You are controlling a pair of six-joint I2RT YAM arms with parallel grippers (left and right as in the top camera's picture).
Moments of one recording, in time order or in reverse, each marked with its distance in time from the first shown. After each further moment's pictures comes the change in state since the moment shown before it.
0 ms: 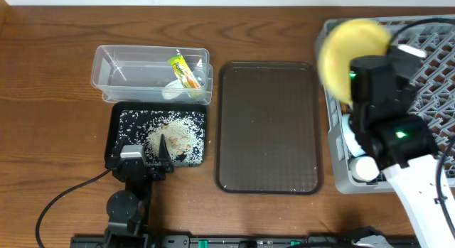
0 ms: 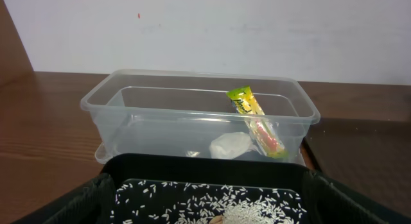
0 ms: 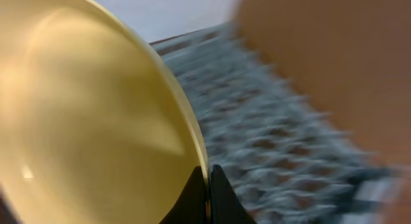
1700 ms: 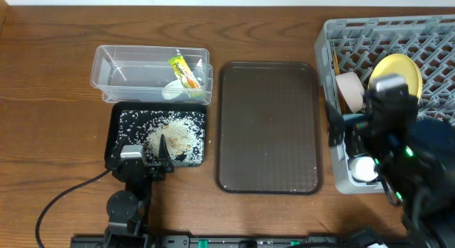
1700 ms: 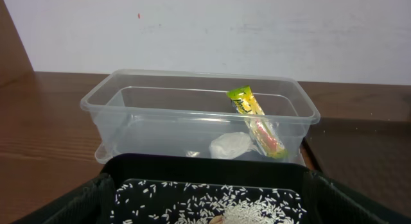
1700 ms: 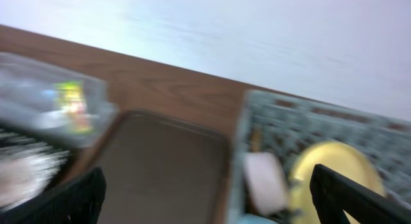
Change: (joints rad) left arm 0.000 0.000 0.000 0.000 0.000 0.000; right arm 0.130 -0.396 0.001 -0.036 -0.803 -0.405
